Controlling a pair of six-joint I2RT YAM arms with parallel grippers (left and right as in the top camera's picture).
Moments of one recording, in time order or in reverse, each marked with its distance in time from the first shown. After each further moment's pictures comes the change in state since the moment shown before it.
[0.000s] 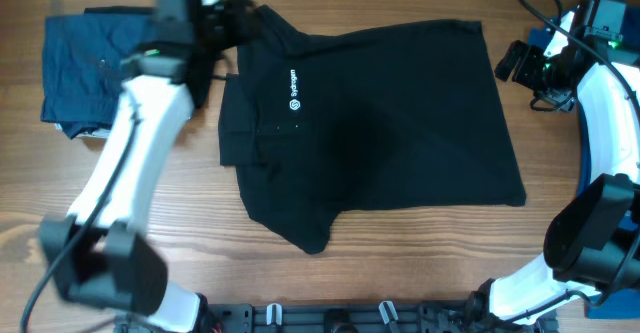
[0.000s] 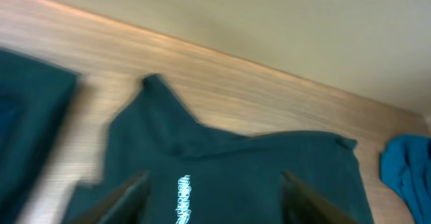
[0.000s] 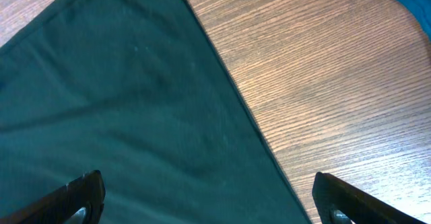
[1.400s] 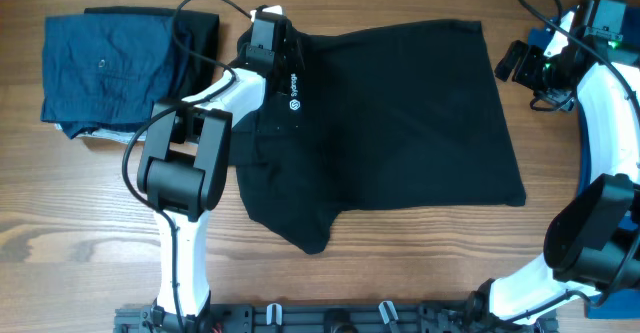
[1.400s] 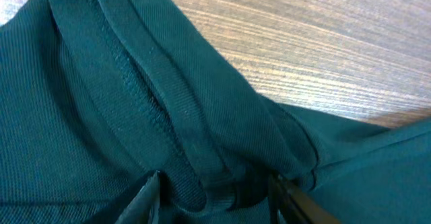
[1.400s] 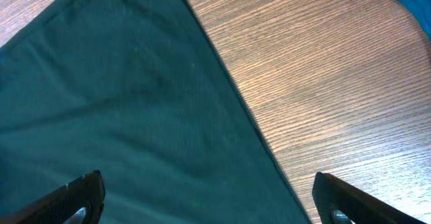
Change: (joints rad) left arm -0.105 0.531 0.000 0.385 -0.122 0.007; right arm 0.000 0.000 0.000 0.000 0.000 0.000
